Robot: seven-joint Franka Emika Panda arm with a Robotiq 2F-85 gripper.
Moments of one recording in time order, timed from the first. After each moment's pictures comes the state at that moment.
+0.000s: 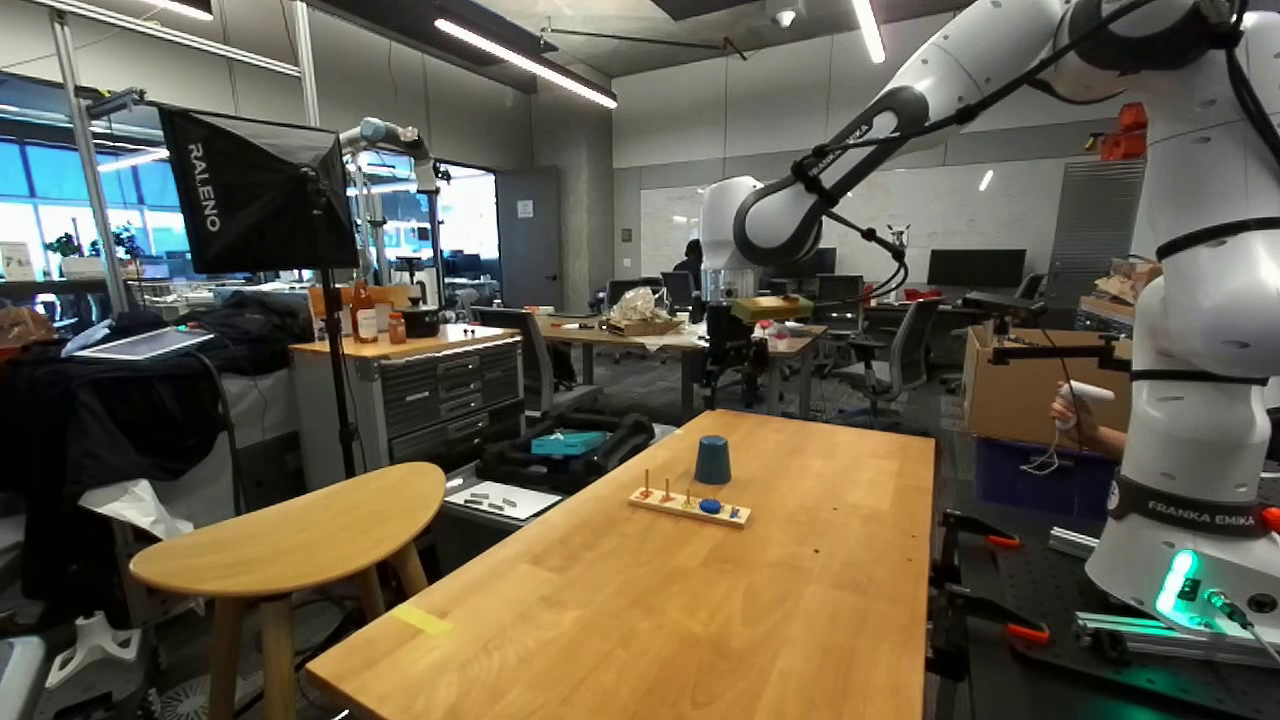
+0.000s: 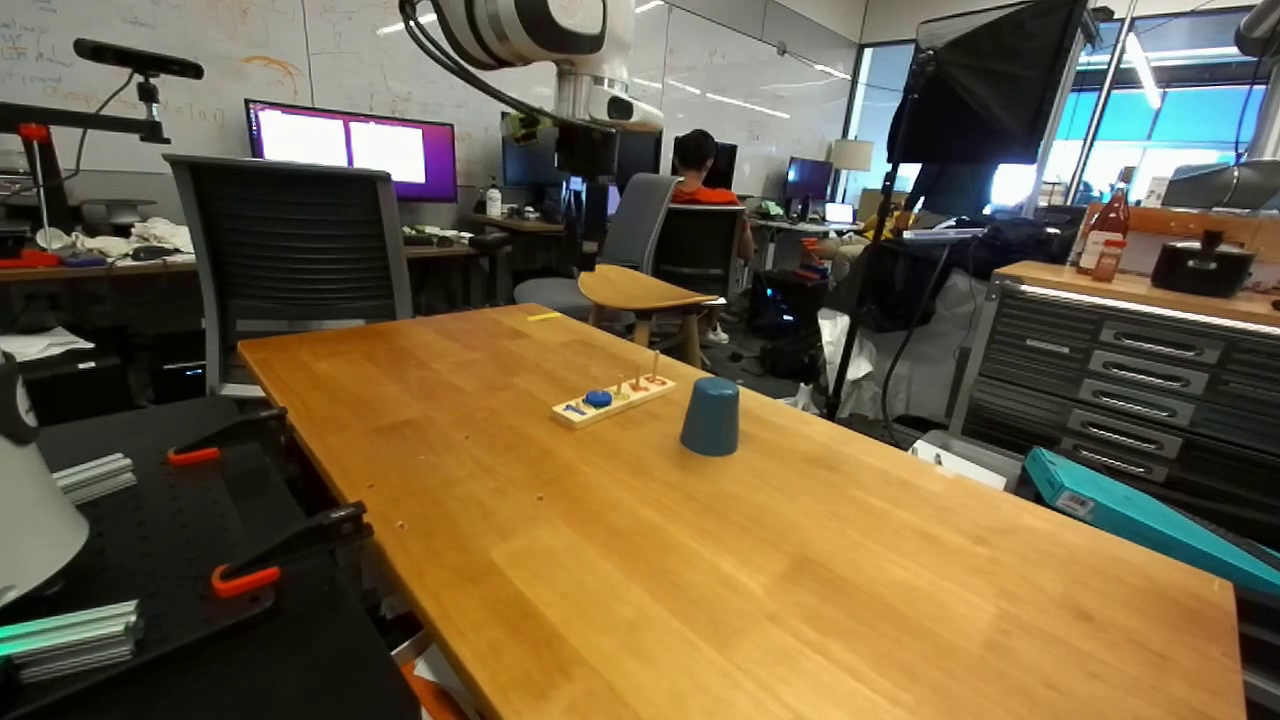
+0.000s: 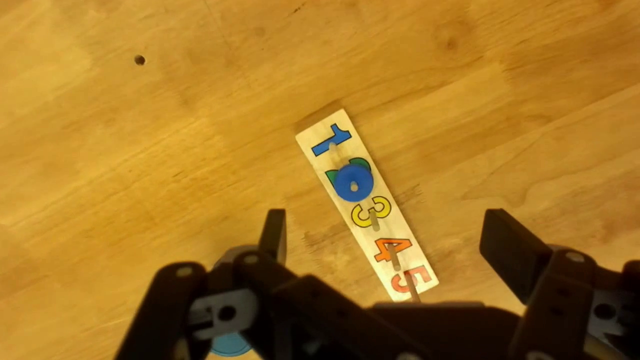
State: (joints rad) arm 0.01 0.15 0.04 -2.15 -0.03 2.26 0.52
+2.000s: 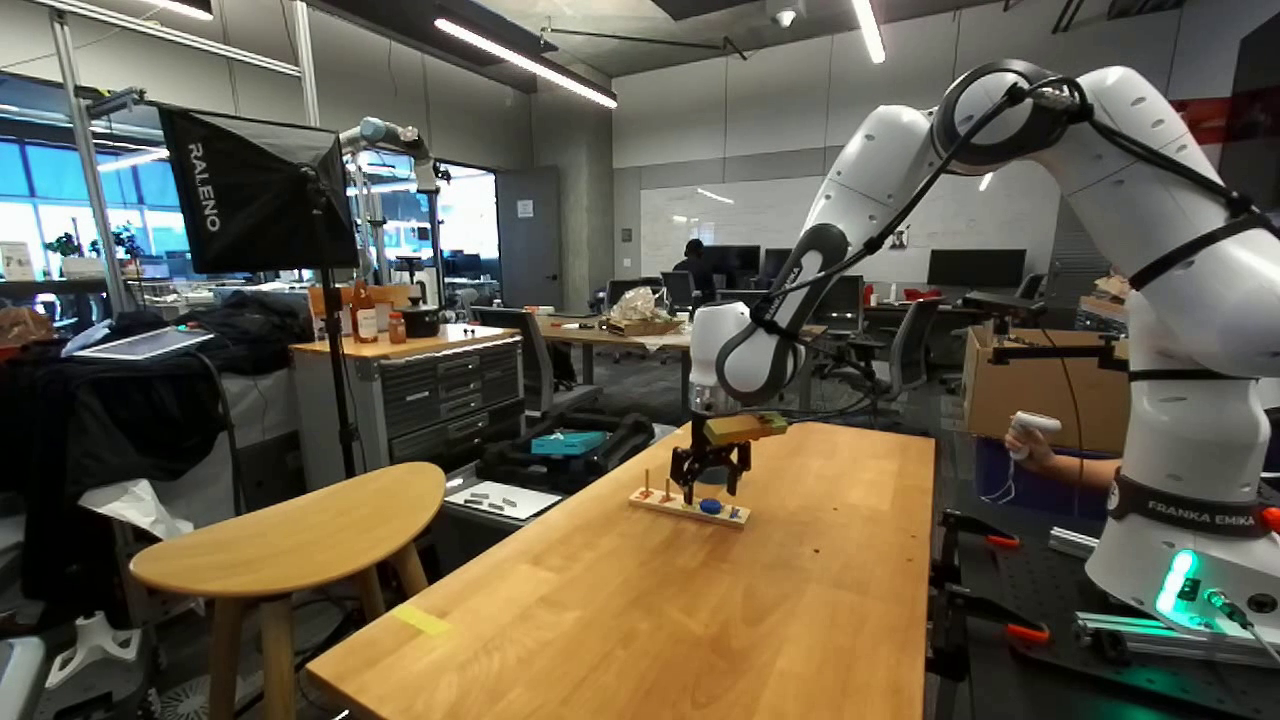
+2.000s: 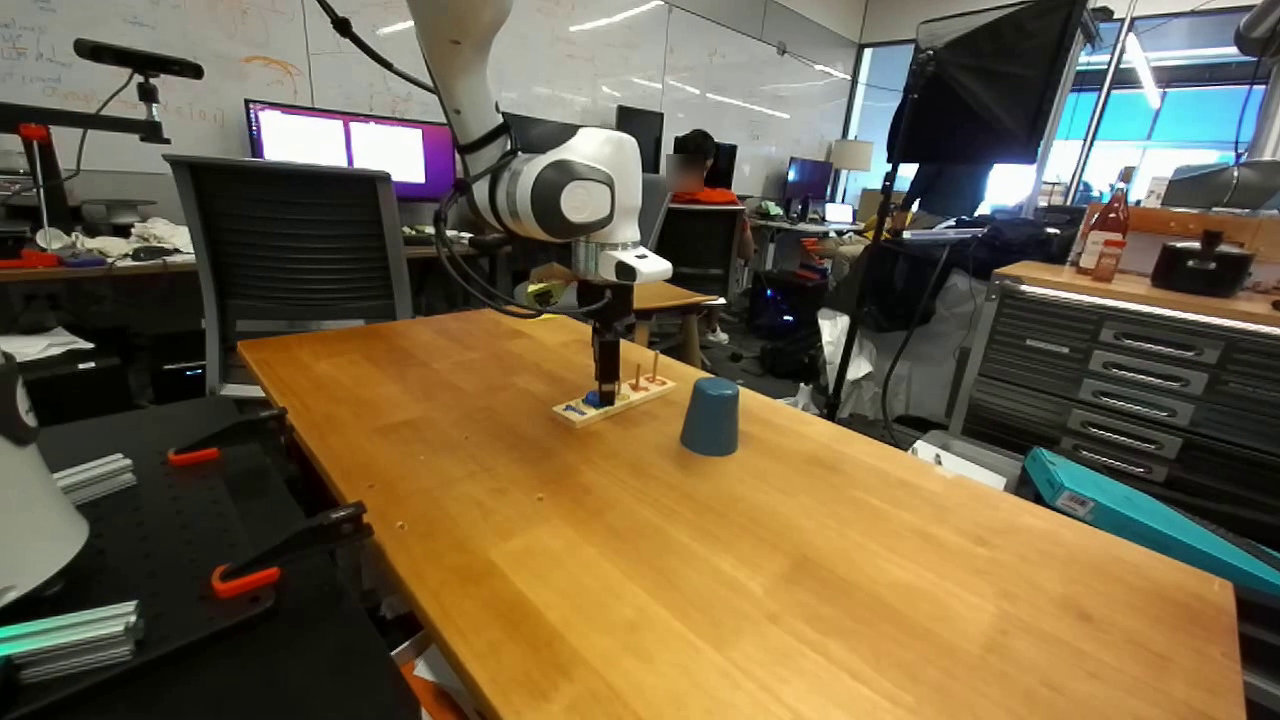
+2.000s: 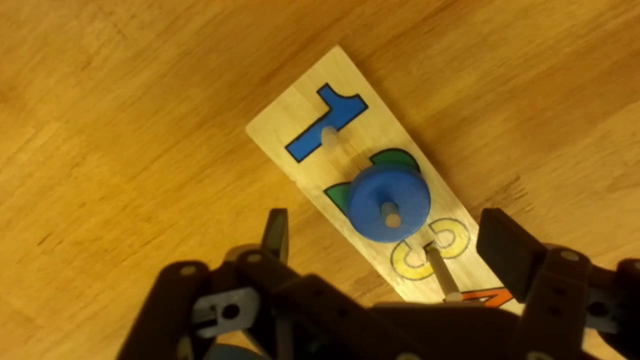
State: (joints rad) arm 0.12 0.57 -0.09 -2.09 0.01 2.70 0.65
